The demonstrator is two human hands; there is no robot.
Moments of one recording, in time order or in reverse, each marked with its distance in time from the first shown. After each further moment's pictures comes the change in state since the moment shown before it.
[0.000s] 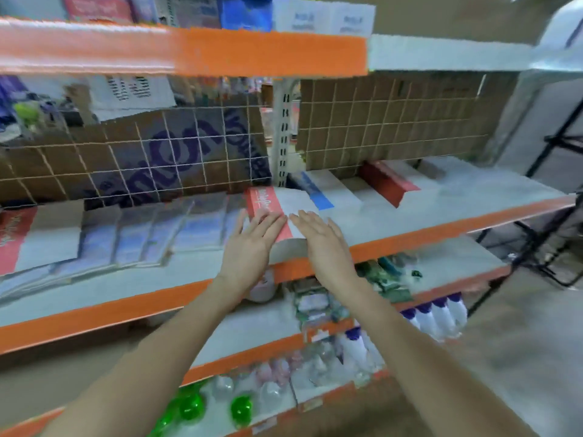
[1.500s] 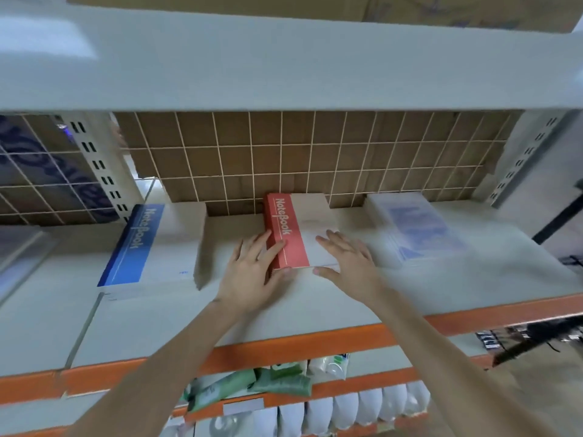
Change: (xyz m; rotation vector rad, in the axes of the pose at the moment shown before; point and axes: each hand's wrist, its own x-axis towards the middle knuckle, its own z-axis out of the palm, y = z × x) left_hand 0.288 0.213 0.254 -0.185 -0.349 -0.374; right_hand 0.121 0.488 -0.049 0.081 -0.374 -0.002
